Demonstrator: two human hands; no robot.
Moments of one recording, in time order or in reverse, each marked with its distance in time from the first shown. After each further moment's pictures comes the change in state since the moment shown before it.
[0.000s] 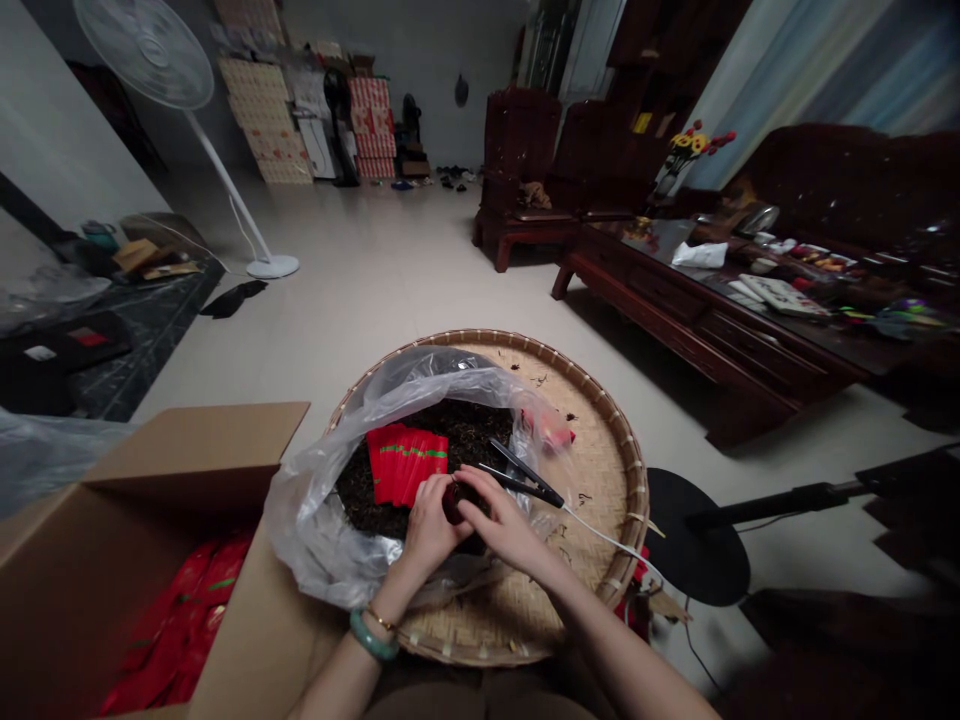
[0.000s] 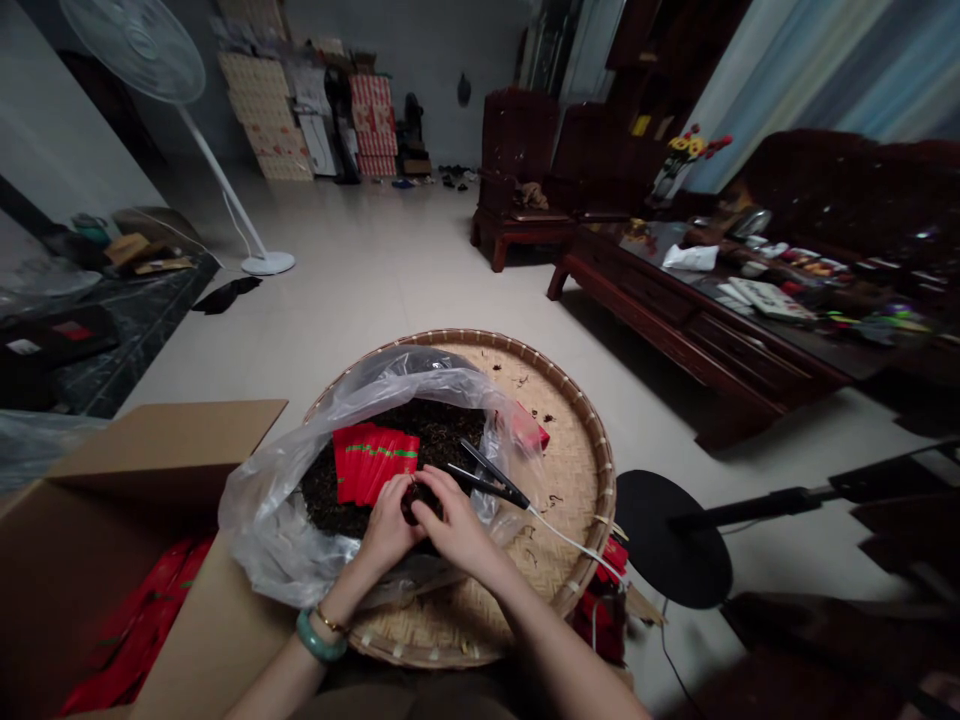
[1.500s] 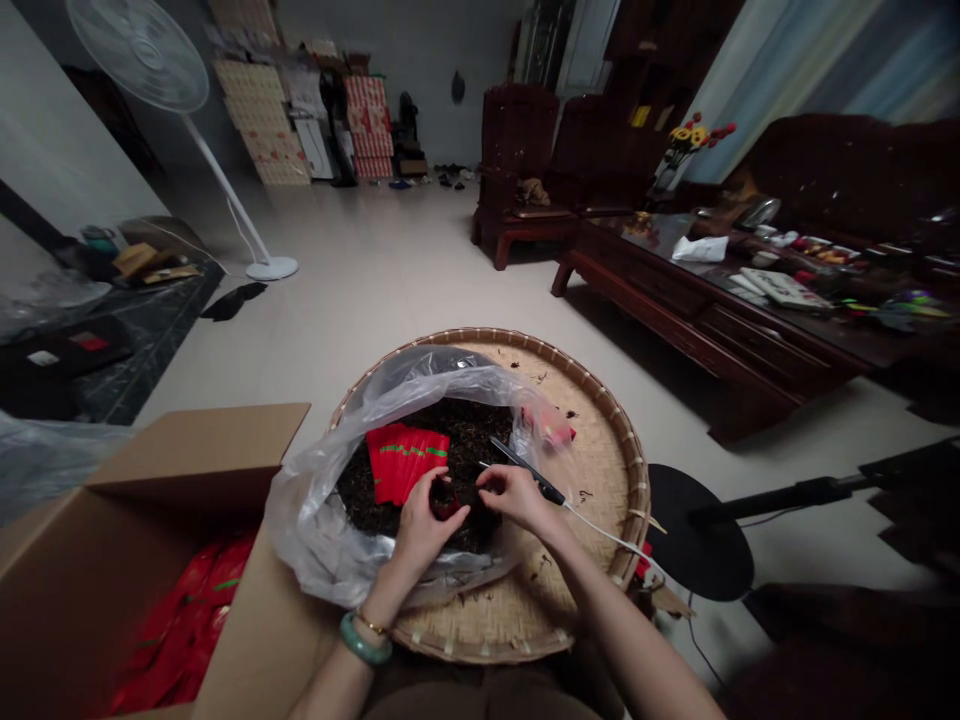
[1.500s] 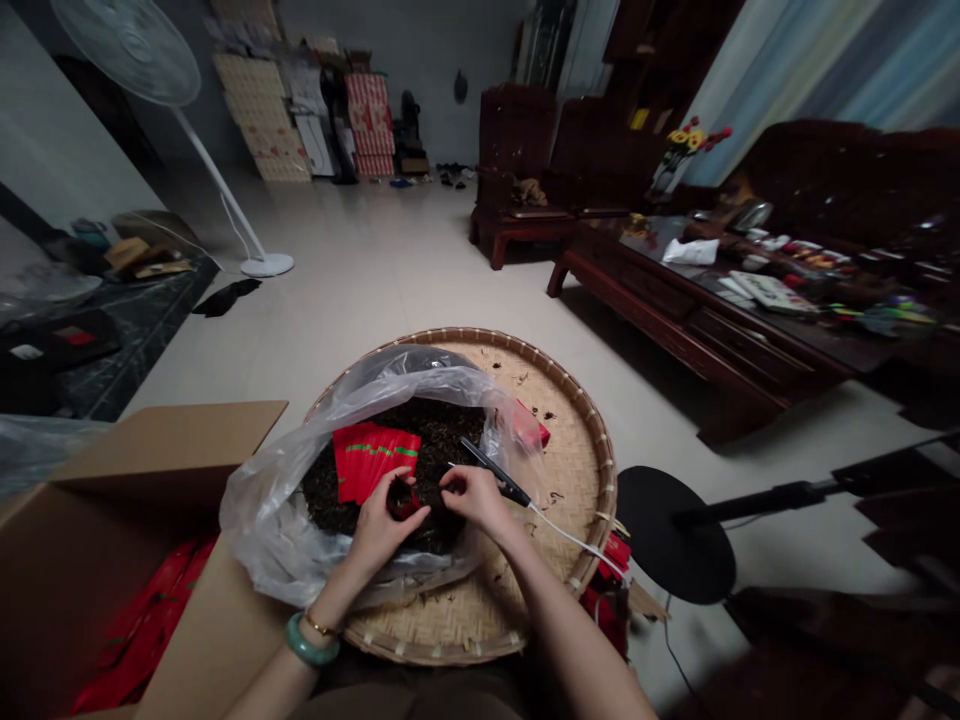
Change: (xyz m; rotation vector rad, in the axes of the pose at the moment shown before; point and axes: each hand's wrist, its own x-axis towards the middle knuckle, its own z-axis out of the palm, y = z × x) left_hand 0.000 -0.001 -0.013 -0.162 0.014 -0.125; right_hand 0.028 0.029 -0.034 -0.637 -0.119 0.086
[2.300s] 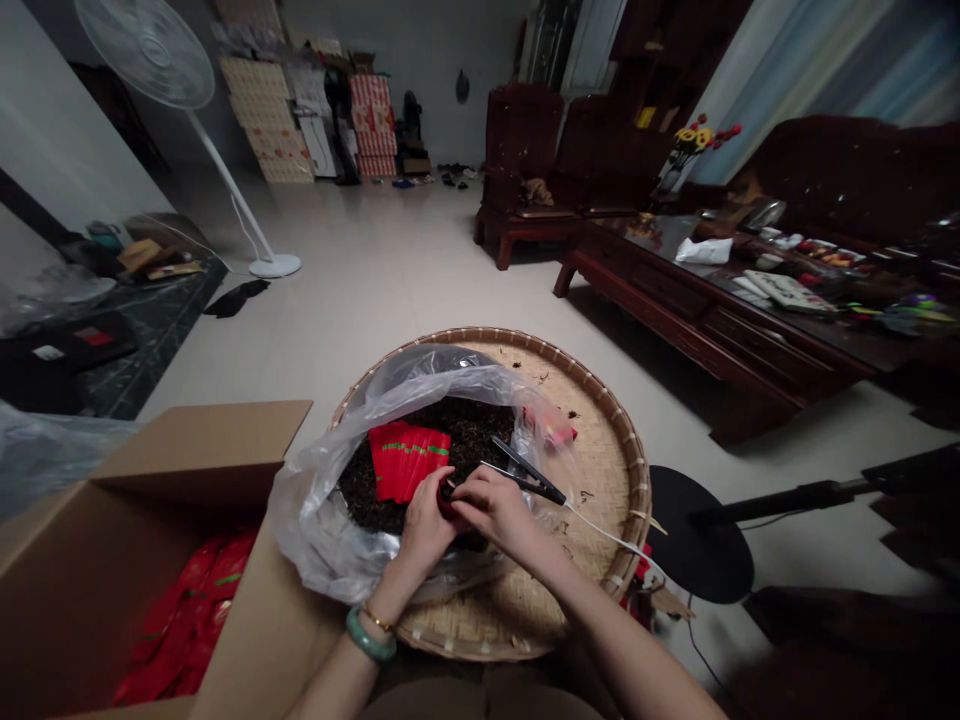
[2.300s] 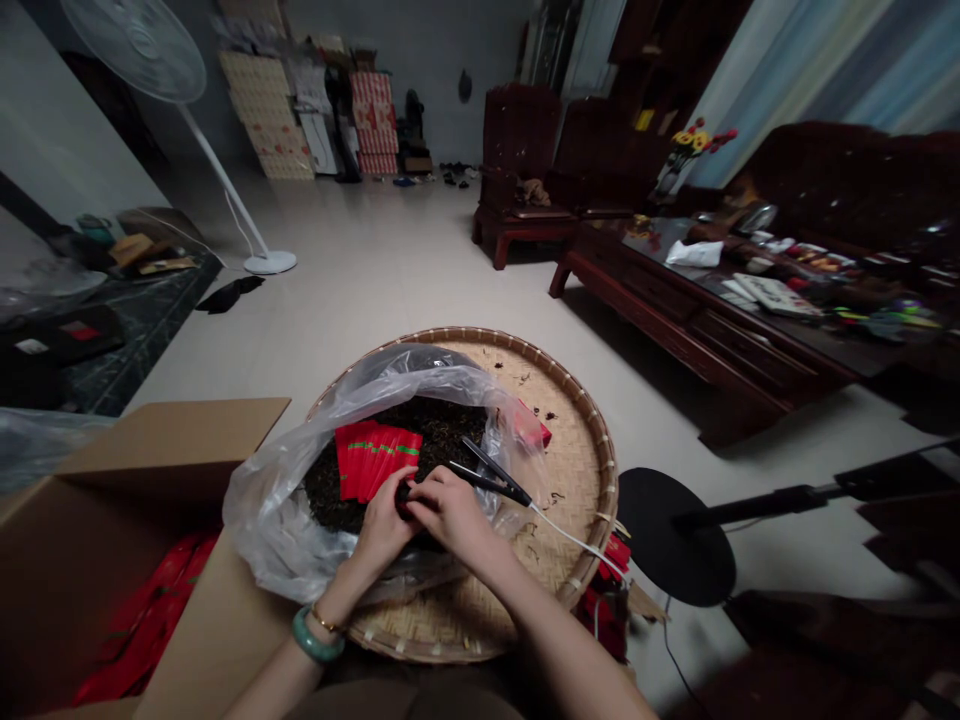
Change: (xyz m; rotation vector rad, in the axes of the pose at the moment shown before) left_hand -0.002 -0.001 0.005 0.039 -0.025 0.028; right_hand -0.023 -0.054 0.004 -0.027 0.090 -0.331
